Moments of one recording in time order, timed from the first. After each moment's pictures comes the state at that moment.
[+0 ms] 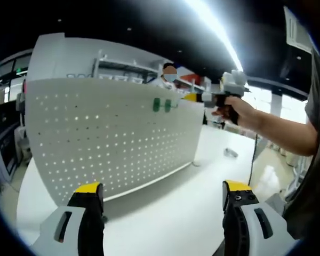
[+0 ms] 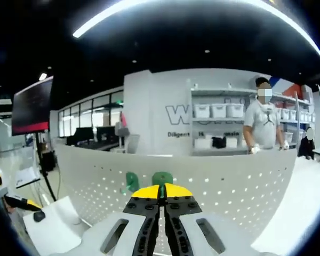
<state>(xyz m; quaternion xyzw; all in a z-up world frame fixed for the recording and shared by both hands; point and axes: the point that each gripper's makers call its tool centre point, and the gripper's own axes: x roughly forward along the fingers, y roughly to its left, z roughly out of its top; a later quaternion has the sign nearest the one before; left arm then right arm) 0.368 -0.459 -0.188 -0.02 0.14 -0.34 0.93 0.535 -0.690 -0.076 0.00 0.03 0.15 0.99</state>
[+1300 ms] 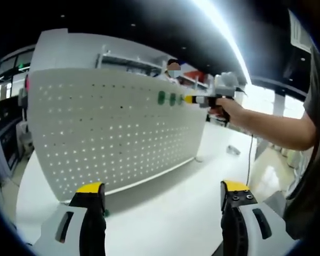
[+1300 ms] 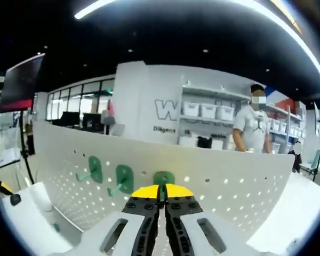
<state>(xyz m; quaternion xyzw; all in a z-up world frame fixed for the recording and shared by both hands) 0.370 -0.451 -0.204 -0.03 0.16 -0.33 0.93 0.577 -0.708 -0.101 -0.08 0.04 0.11 0.99</state>
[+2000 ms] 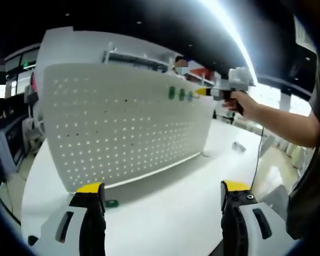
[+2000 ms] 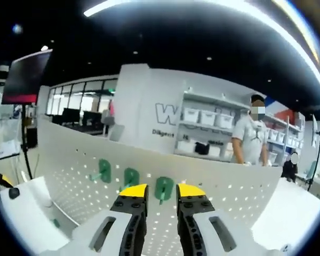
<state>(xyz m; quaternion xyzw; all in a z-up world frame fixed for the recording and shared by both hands) 0.360 -0.423 -0.216 -0.02 0.18 -0.30 0.94 0.544 -0.710 -0.087 -0.09 0.03 0.11 0.99</state>
